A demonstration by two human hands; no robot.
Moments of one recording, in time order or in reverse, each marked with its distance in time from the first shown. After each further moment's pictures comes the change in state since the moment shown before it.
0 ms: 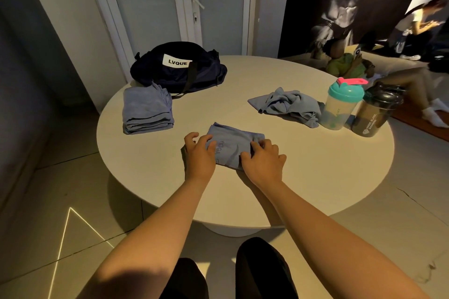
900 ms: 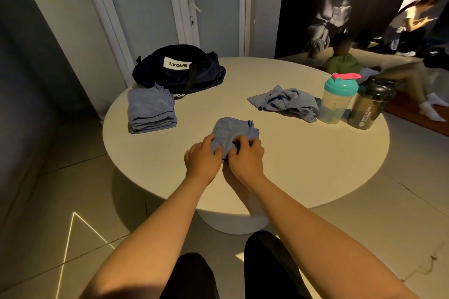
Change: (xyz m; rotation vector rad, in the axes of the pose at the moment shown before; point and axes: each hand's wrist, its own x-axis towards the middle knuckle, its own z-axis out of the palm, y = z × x) left_hand -0.006 0.004 -0.015 0.261 -0.201 -0.017; right_hand -0.021 -0.047 0.010 0.419 0.051 -0.023
